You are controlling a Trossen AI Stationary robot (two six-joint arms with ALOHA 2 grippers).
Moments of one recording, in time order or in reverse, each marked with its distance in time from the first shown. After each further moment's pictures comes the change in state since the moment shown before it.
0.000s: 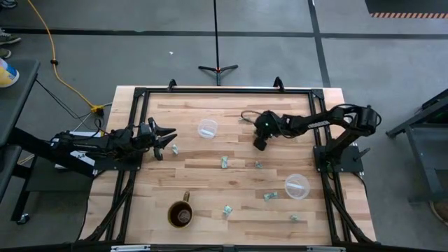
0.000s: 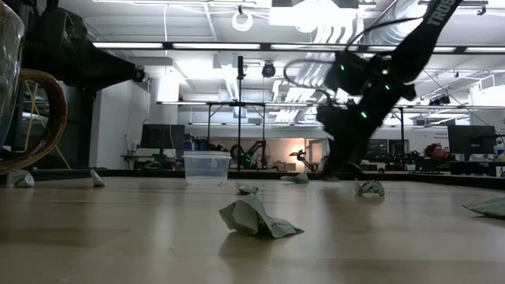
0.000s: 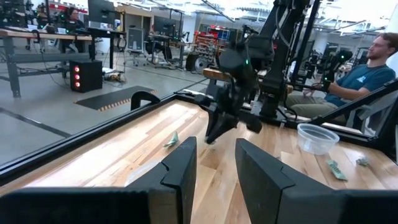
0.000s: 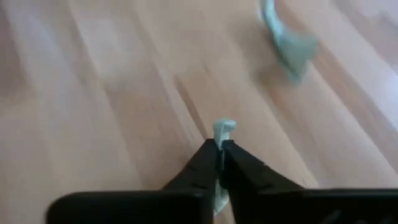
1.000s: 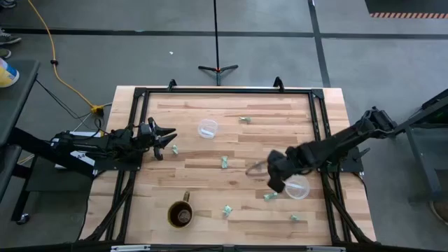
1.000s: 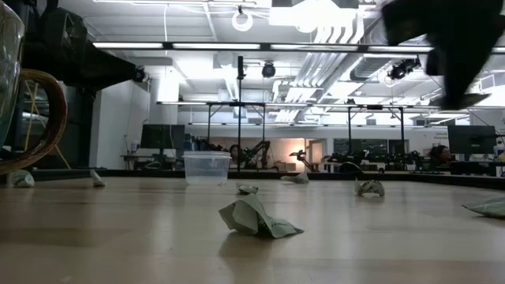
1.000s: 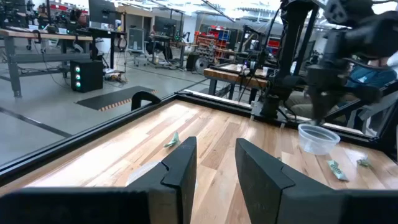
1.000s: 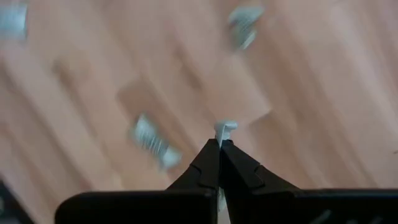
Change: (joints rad) left arm 0.000 0.000 0.000 0.001 -0.003 0.000; right arm 0.777 -0.188 0.393 -1.051 0.054 0.821
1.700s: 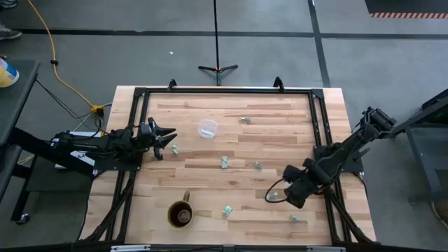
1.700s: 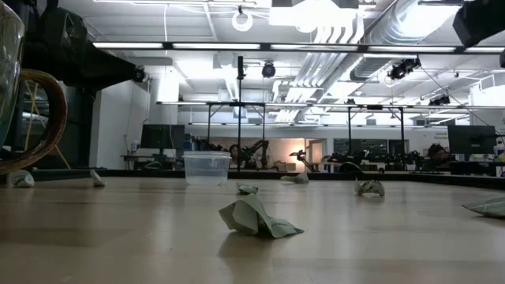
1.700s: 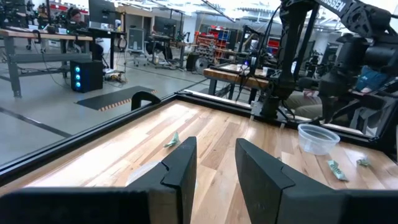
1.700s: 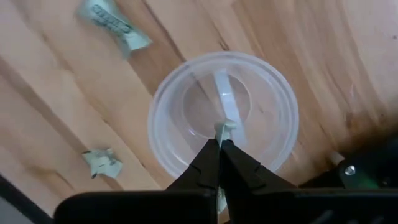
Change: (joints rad) left arm 0.000 0.000 0.000 0.000 0.000 0.000; right arm 0.240 0.002 -0.036 -0.189 -0.065 0.247
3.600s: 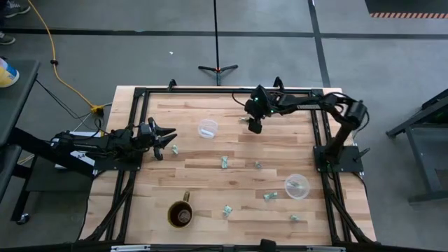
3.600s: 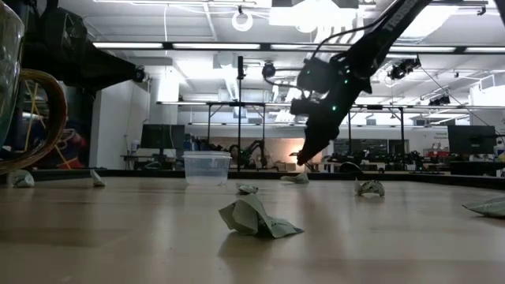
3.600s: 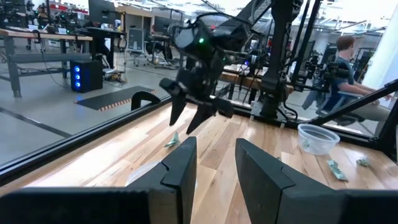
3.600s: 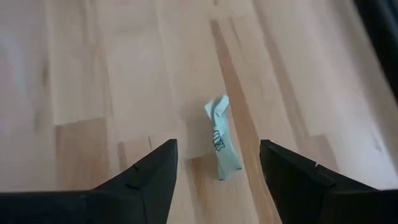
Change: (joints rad) left arm 0.000 0.000 0.000 0.000 0.000 0.000; right arm -1.212 0.352 0.009 0.945 -0.158 -1.542
